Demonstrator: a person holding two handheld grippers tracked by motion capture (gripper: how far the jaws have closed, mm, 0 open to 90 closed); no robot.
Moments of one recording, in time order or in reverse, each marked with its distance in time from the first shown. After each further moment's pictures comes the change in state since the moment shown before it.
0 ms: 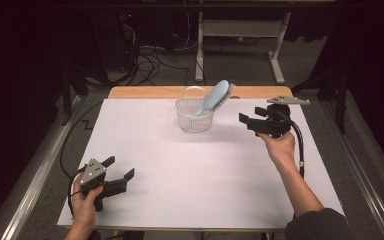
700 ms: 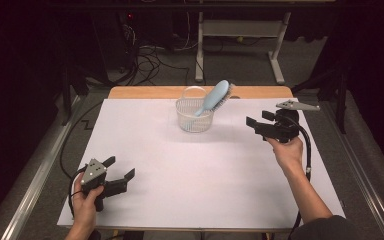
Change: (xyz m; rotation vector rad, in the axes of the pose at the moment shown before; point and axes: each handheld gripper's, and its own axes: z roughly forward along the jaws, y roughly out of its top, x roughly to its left) left arm 0.000 0.000 0.001 0.003 0.001 -0.003; right arm -0.011 -0.013 -0.016 -0.007 -0.008 0.018
